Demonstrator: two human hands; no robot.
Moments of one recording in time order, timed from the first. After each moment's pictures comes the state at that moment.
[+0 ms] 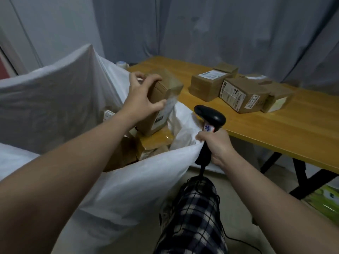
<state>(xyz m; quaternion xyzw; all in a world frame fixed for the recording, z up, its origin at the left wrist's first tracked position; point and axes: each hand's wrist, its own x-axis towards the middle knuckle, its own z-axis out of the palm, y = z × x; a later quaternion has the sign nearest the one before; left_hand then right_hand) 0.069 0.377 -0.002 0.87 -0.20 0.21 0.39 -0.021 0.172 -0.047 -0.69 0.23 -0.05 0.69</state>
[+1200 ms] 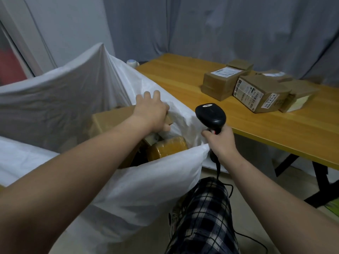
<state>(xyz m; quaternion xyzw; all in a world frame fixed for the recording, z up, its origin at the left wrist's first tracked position) 0.064 0.374 -0.004 0.97 -0.16 0.06 -0.16 0.005 0.181 -0.070 -0.80 0.11 -0.15 0.58</state>
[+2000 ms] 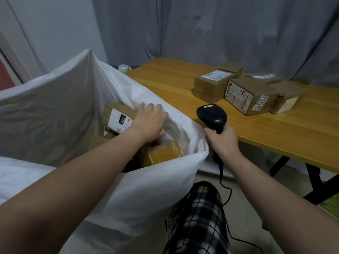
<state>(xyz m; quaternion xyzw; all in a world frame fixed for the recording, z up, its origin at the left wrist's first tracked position) 0.081 0.359 -0.034 0.95 -0.23 0.11 -0.18 0.012 0.150 -0.067 -0.81 0.12 -0.18 0.54</state>
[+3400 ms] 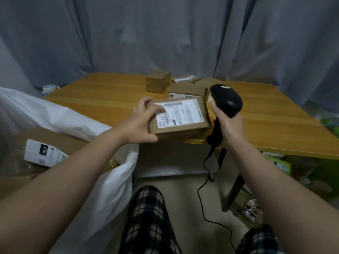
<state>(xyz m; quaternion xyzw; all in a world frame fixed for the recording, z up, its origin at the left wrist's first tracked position) 0.053 0.205 0.003 0.88 -0.42 0.00 0.23 -0.067 -0.019 -0.007 -0.64 0.18 -0.31 0.68</state>
